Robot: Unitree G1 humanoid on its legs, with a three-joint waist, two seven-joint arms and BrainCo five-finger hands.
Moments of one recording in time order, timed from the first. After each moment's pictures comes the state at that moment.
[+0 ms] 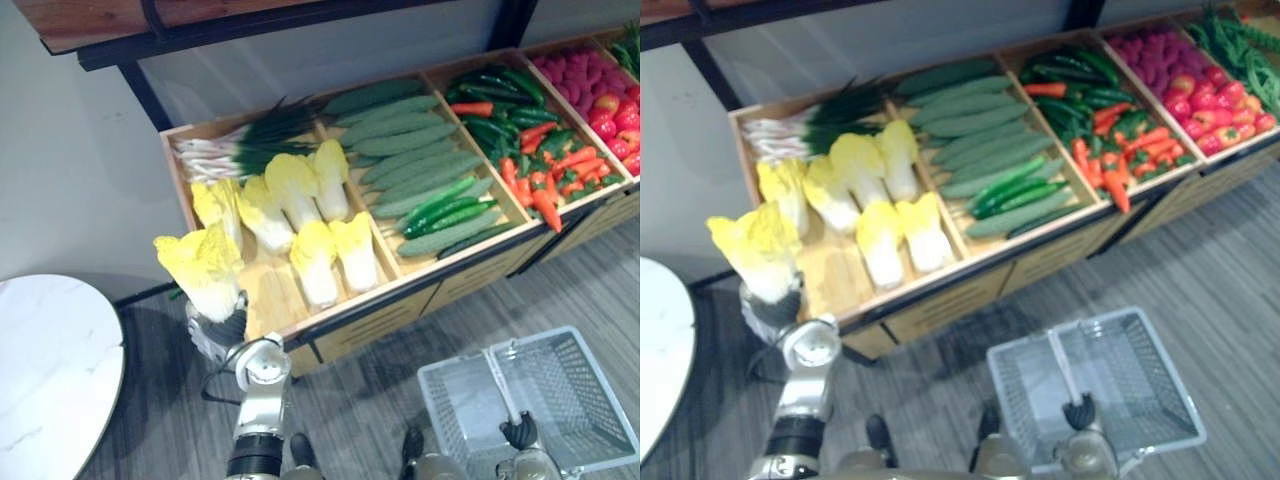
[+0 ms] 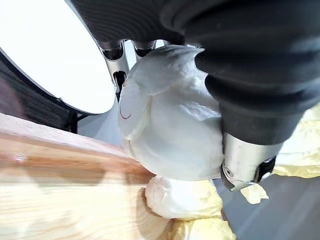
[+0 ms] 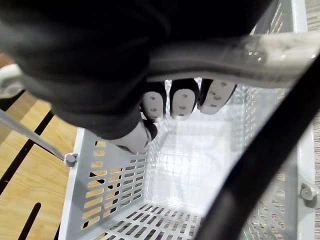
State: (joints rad) left arm -0.11 -0.06 0.12 0.19 0.20 0.07 0.97; right arm 0.06 -0.23 -0.07 1.00 -0.37 -0.16 -0.37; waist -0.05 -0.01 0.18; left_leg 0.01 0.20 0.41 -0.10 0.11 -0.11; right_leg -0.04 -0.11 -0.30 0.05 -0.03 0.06
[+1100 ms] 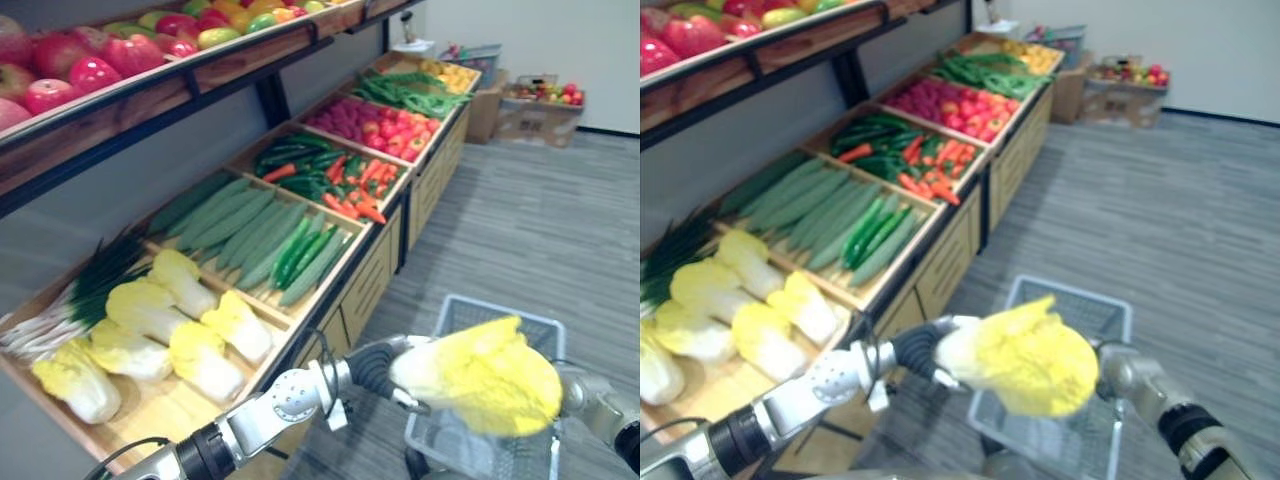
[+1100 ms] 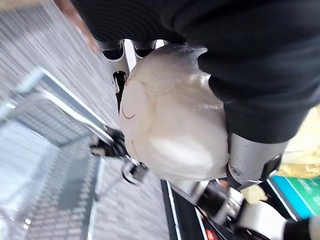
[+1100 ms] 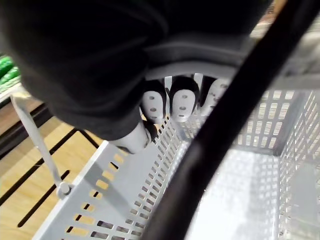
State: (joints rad) left arm -0.30 0.61 -0.93 -0.12 -0.23 -0.32 -0.21; right arm -0.25 -0.83 0.62 0.59 -0.41 -0.25 0.12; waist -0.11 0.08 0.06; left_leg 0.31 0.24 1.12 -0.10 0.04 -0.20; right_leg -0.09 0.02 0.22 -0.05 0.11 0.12
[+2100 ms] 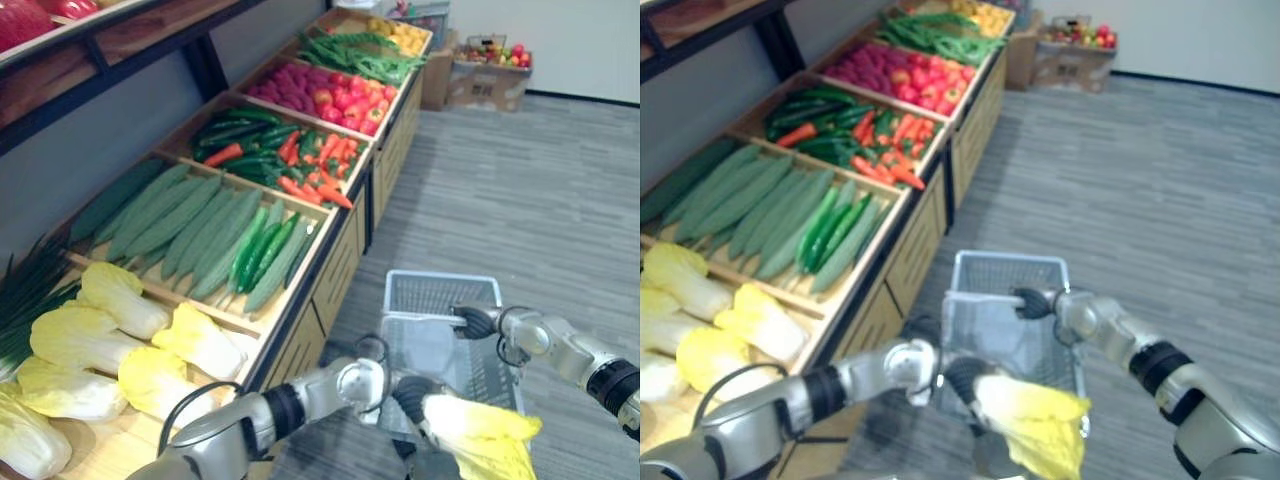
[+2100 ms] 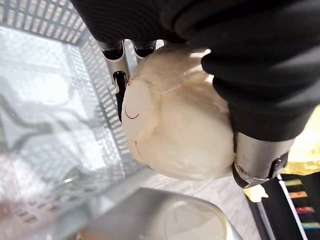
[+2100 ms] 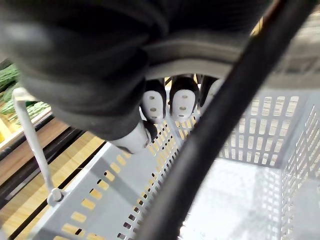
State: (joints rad) left arm -0.61 0.21 -1.10 0.62 0.16 -0.29 -0.33; right arm -0.54 -0.83 0.80 0.51 -0.29 -0.27 0.23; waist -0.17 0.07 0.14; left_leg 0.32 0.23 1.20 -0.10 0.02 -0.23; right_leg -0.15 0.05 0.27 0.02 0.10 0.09
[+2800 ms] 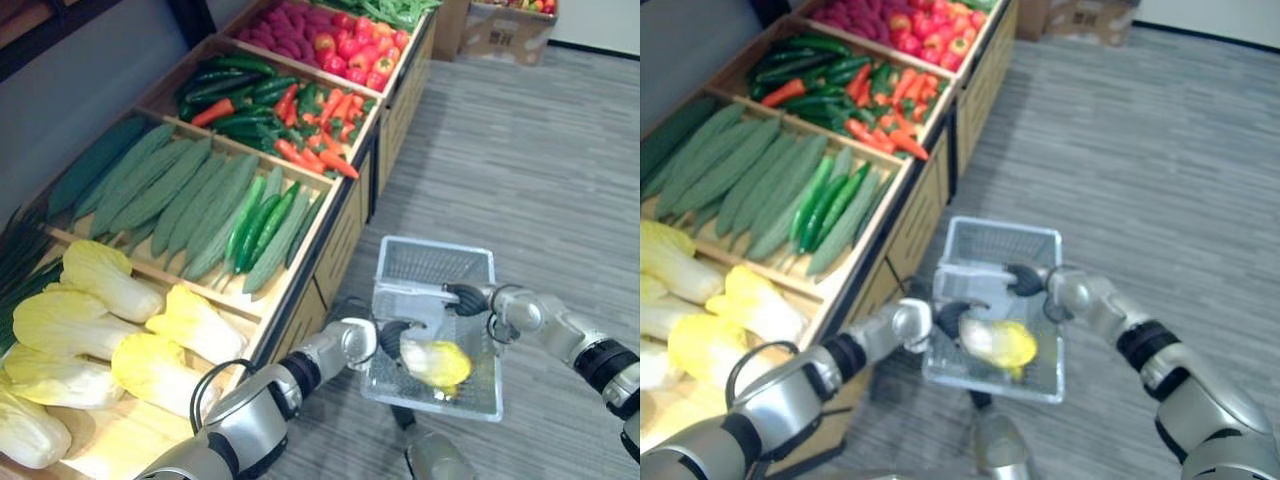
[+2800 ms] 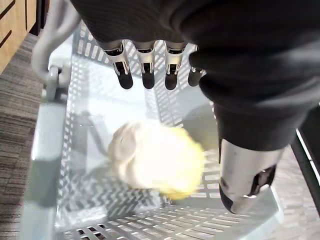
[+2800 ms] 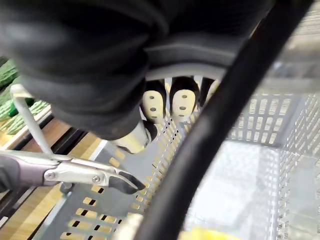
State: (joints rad) left arm -0.71 0.10 -0.86 0.92 0.38 -0.18 -0.20; right arm -0.62 -0.79 0.74 0.57 -0.26 -0.27 0.25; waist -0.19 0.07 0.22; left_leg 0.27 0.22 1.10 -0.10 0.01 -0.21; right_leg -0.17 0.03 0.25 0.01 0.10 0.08
